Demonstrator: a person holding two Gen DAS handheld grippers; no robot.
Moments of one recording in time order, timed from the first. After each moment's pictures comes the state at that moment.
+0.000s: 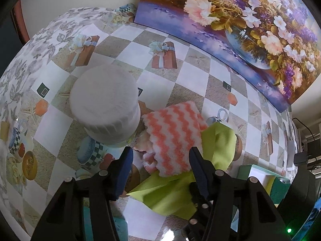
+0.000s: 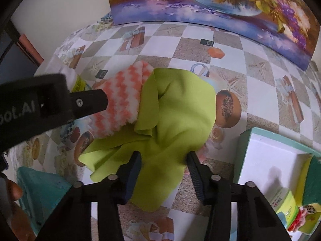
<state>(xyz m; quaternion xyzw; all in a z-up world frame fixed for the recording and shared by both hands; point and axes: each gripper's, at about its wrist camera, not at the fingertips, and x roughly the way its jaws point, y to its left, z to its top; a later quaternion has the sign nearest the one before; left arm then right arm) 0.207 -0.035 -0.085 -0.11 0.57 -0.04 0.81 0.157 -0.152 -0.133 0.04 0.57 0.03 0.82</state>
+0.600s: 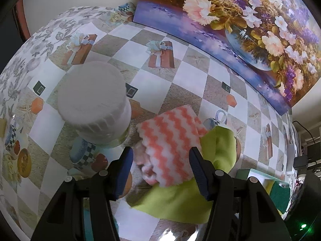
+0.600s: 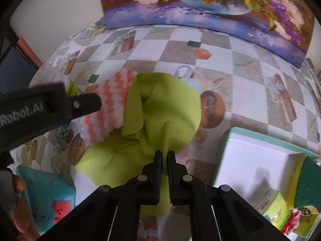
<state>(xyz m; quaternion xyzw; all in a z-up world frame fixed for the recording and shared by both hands) 0.211 -0.045 -0.091 -0.12 0.57 -0.04 0.81 0.151 -0.174 -0.129 0.06 0.57 0.02 0.82</state>
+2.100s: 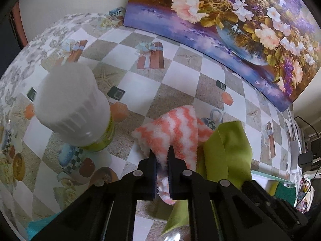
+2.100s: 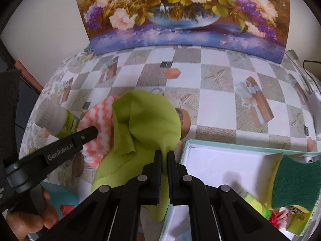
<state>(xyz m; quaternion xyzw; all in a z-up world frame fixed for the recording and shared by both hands) 0.209 -0.062 -0.097 -0.09 0.55 -0.03 0.83 0.145 -0.217 -0.094 0.10 0.53 0.00 0.84</state>
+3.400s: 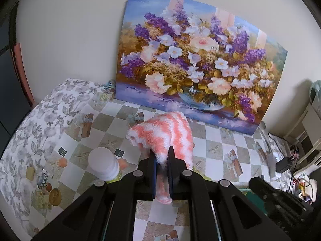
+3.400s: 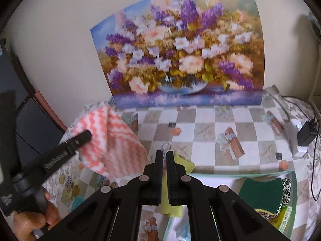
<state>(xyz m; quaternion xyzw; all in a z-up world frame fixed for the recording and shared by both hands) 0.162 -0.081 0.044 -0.04 0.40 -0.07 0.91 0.100 -0.245 0.025 0.14 0.41 0.02 0.90</state>
